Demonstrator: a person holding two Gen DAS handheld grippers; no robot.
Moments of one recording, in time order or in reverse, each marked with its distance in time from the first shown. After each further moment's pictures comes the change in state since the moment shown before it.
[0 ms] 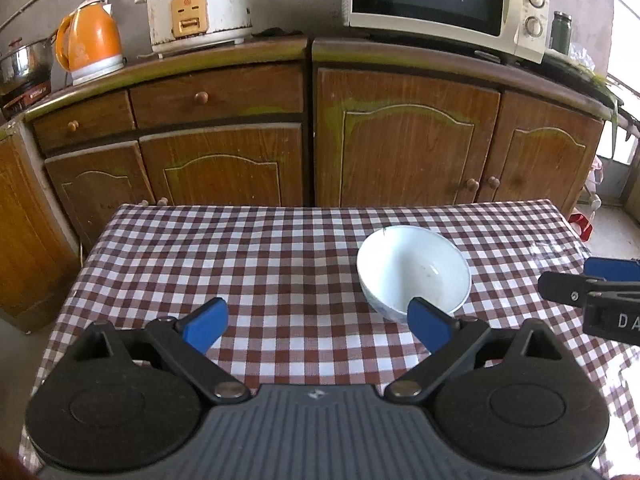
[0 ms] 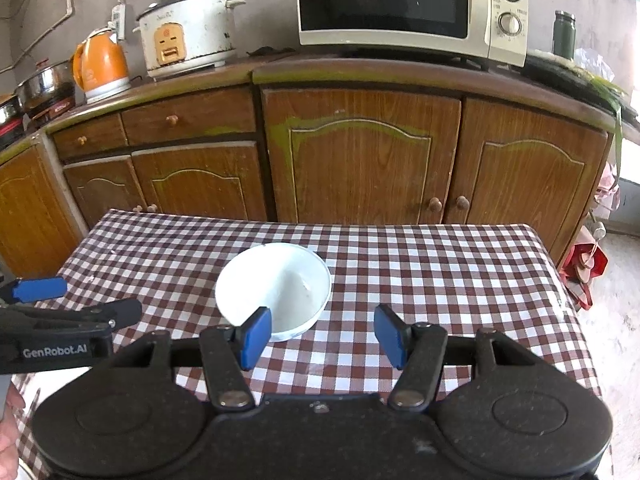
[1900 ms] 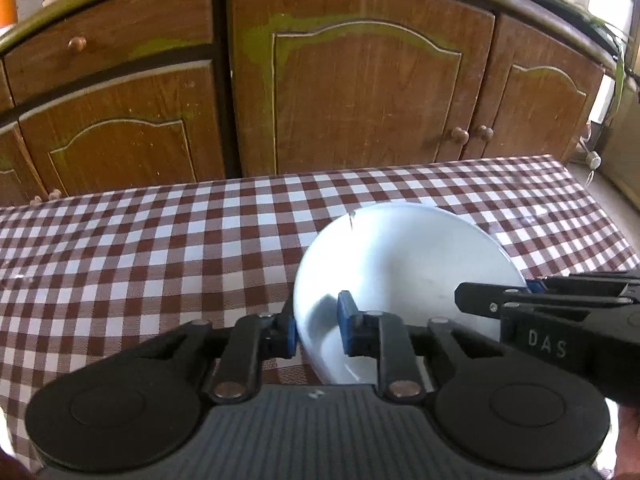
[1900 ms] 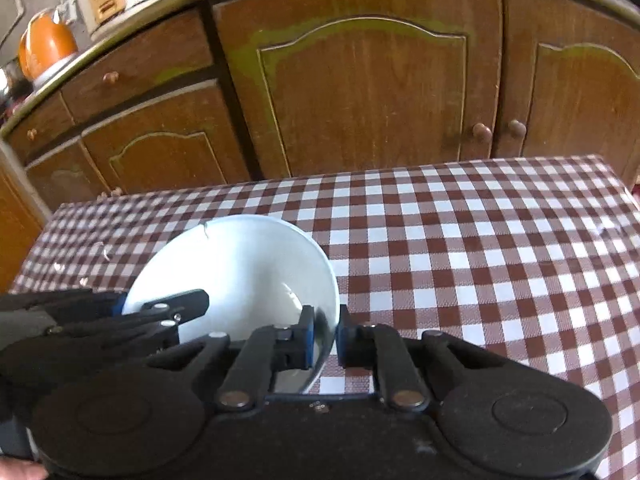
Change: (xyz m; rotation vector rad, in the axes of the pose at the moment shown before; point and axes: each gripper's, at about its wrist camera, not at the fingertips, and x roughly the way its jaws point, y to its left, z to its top) left arm 0.163 -0.032 0.008 0.069 0.105 -0.161; right arm 0.178 -0.007 -0.003 0.133 0.128 0.060
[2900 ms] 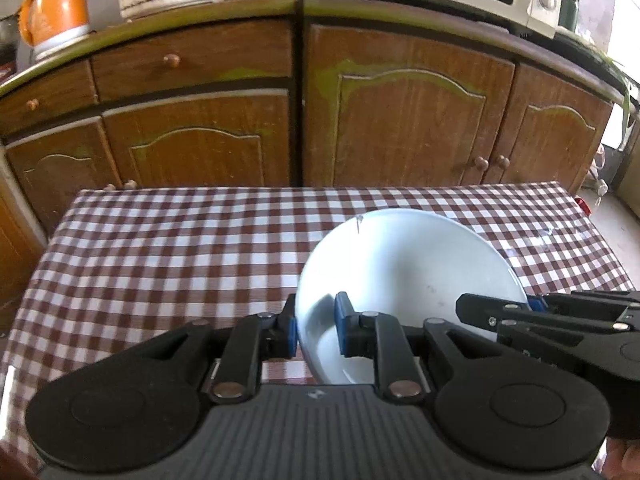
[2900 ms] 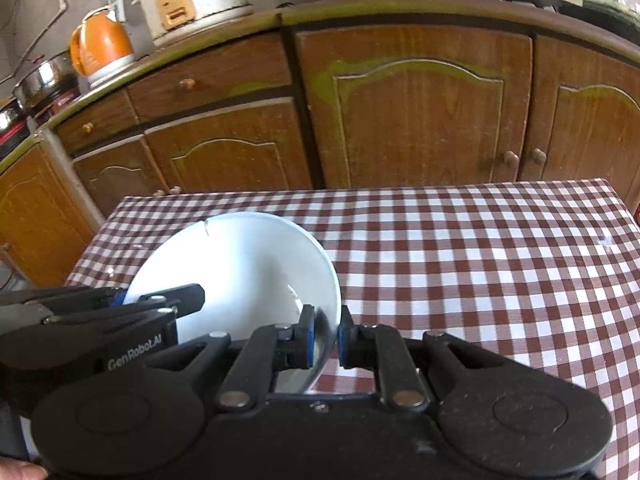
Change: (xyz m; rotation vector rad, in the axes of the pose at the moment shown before) left arm -0.100 0.031 -0.015 -0.063 -0.040 0.097; right arm -0.073 0.071 -0.016 -0.068 -0.042 0.054
